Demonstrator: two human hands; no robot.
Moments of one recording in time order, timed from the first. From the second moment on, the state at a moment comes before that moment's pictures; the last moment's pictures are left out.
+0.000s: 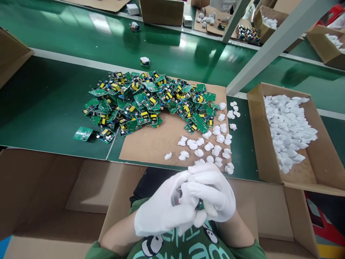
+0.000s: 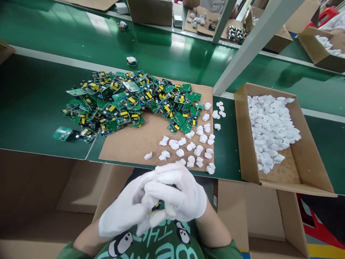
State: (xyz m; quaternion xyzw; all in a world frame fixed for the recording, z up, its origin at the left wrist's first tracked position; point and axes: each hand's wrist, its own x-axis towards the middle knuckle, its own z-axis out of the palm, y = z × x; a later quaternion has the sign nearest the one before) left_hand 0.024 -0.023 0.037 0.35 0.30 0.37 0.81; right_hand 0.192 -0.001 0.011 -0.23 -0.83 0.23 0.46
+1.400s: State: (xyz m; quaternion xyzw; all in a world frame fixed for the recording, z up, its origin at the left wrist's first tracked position) left_hand 0.027 -0.019 0.033 0.33 0.20 0.28 0.88; right_hand 0.215 -0.008 0.006 -0.30 -0.82 0.27 0.41
